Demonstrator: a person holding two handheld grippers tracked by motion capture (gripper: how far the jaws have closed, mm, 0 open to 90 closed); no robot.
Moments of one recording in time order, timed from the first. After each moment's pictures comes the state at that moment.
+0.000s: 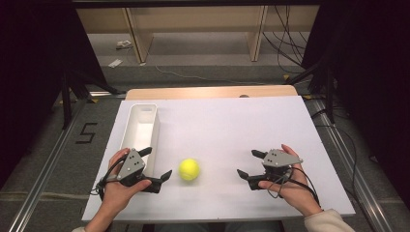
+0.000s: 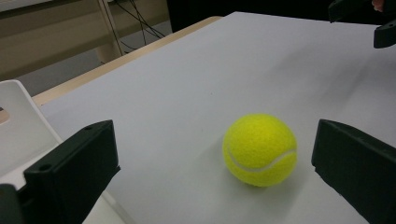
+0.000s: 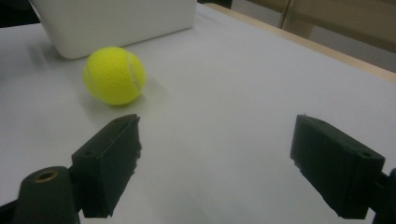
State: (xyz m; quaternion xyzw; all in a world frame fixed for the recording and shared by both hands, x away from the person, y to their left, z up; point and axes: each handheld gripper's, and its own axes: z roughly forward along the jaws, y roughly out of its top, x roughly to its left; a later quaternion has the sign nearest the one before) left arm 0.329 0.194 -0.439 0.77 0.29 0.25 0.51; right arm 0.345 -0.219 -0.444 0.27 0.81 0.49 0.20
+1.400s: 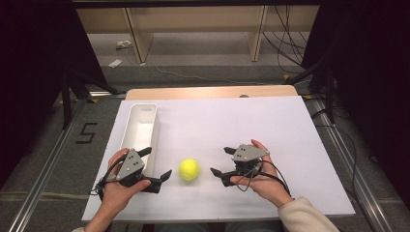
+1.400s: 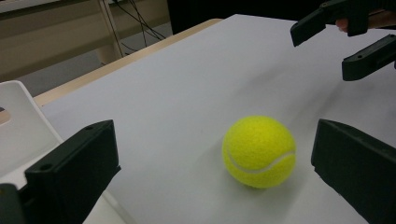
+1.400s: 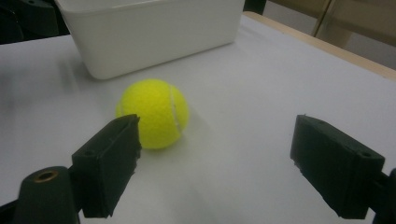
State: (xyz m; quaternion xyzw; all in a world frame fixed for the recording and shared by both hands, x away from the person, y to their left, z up) left arm 0.328 0.194 -0.439 0.77 0.29 0.24 0.52; right arm 0.364 -0.149 -0.447 0.23 0.82 0.50 0.16
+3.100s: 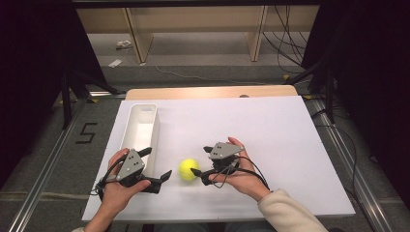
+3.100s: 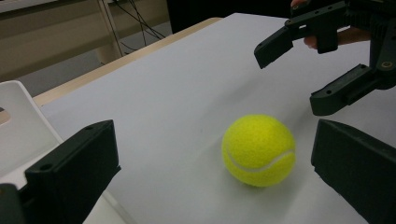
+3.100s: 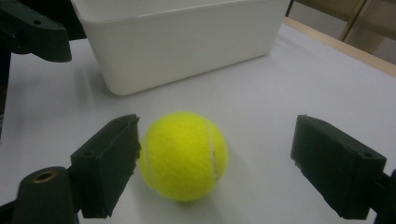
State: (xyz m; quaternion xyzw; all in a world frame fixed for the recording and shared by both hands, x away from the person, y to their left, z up) left arm 0.328 0.194 -0.439 0.77 0.29 0.24 0.51; right arm 0.376 -0.094 -0.450 0.20 0.83 0.49 0.14
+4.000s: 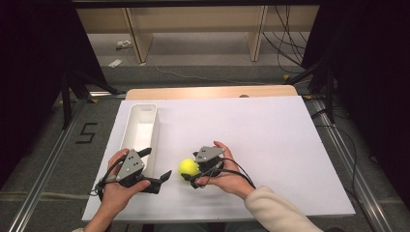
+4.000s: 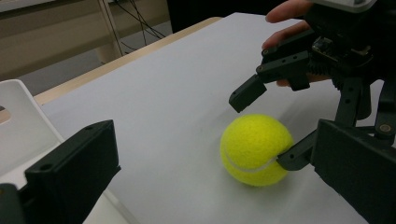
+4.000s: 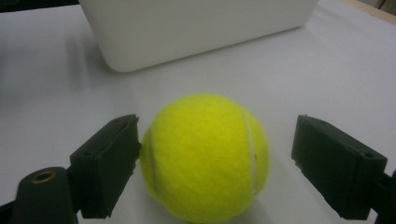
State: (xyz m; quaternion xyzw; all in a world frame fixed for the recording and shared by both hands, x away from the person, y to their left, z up) left arm 0.328 0.195 -0.439 0.77 0.29 0.24 0.51; right arm 0.386 -0.058 -0.481 0.19 0.86 0.46 0.12
